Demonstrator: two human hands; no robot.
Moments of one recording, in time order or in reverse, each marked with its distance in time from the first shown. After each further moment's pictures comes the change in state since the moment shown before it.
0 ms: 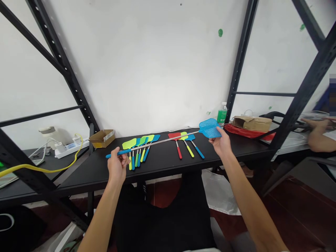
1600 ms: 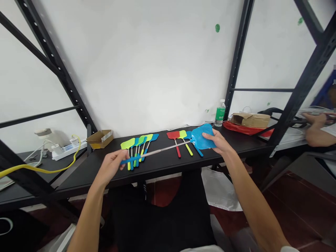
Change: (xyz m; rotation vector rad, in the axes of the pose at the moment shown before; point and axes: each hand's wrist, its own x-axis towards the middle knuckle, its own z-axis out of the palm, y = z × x) left_hand 0.004 0.031 -0.022 0.656 -0.474 0.105; right_hand -0.009 -0.005 -0.004 -0.354 -0.408 0.108
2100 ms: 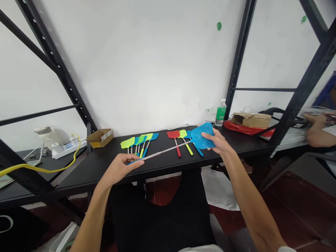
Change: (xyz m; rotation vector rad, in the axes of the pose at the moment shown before) left_hand -0.006 0.018 0.017 0.275 -0.220 0.072; right_hand -0.006 -0.006 0.008 -0.061 -0.036 -0.028
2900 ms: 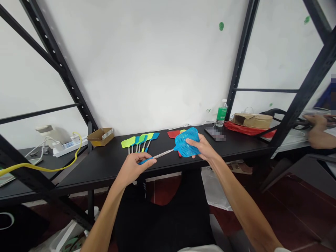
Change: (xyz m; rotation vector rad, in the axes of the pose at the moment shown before) left_hand 0.003 0.028 0.037 -0.002 0.052 0.035; right_hand -0.012 0.008 0.069 0.018 -0.146 0.026
